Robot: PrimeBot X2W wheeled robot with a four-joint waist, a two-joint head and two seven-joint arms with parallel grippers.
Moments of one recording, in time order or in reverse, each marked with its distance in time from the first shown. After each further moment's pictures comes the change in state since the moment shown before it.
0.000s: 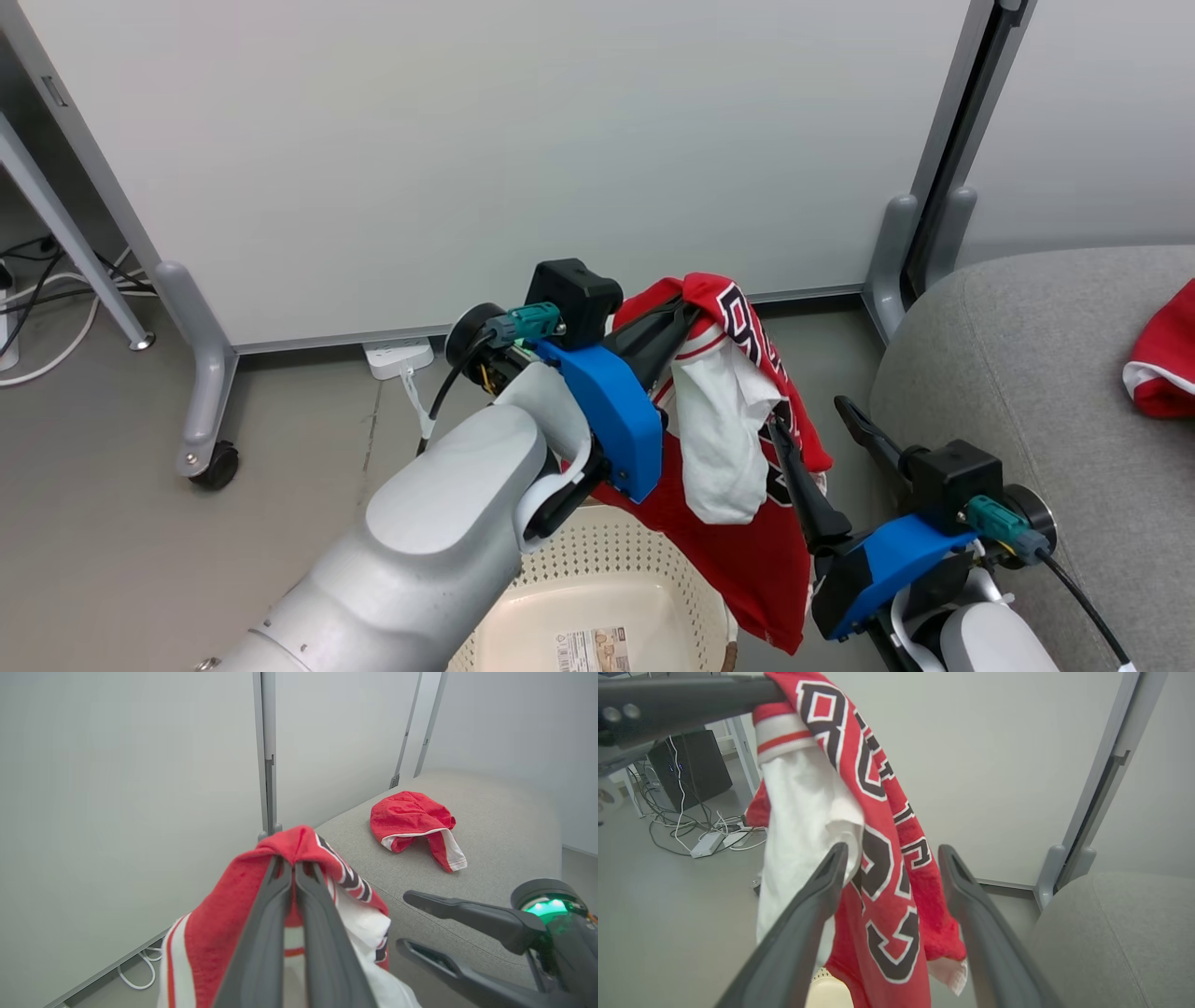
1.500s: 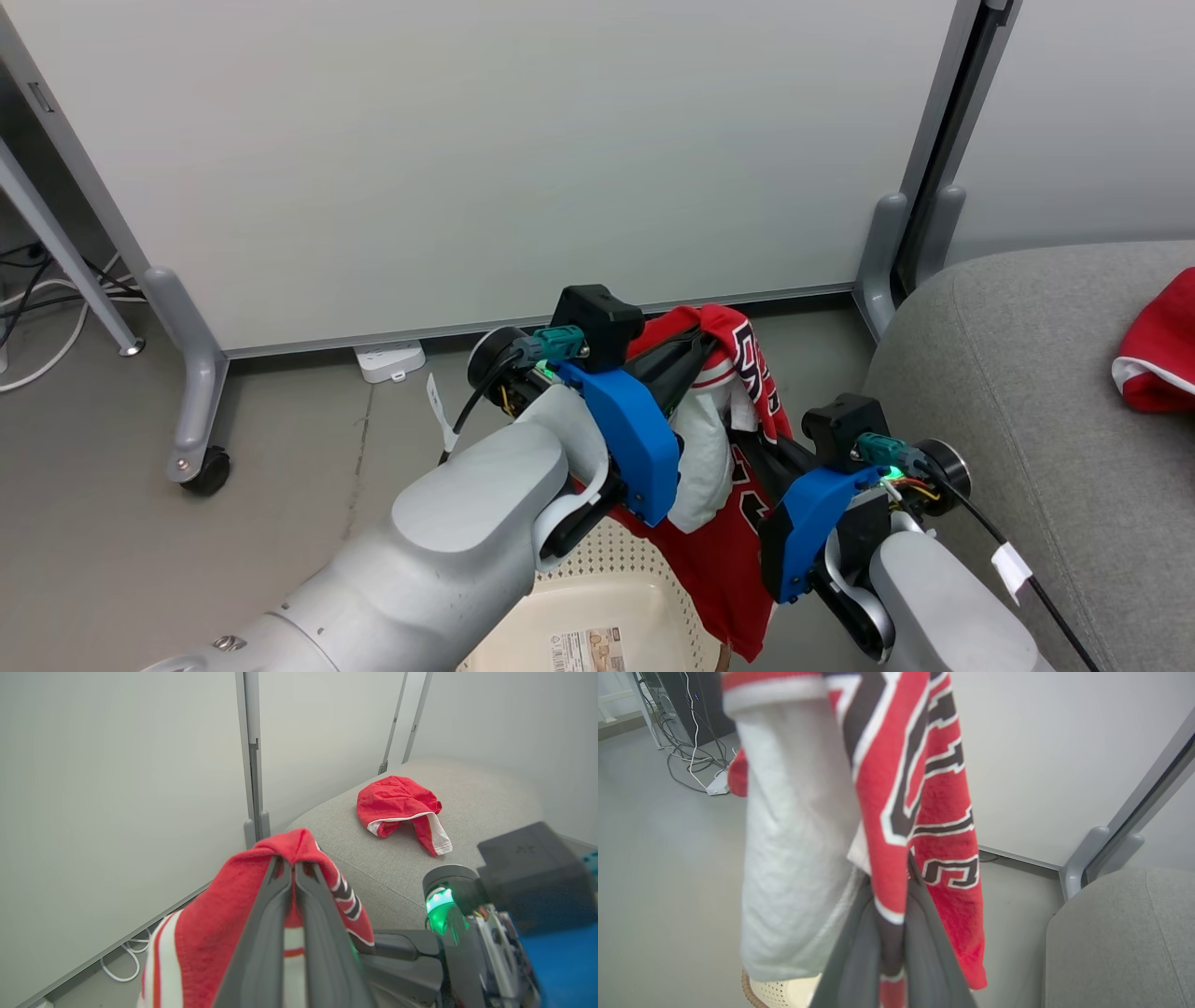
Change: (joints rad) left arm -0.065 0.000 -0.231 0.060 -0.189 0.031 -0.080; right arm -0.292 -0.049 0.235 0.462 0.115 0.000 -0.040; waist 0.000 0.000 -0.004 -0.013
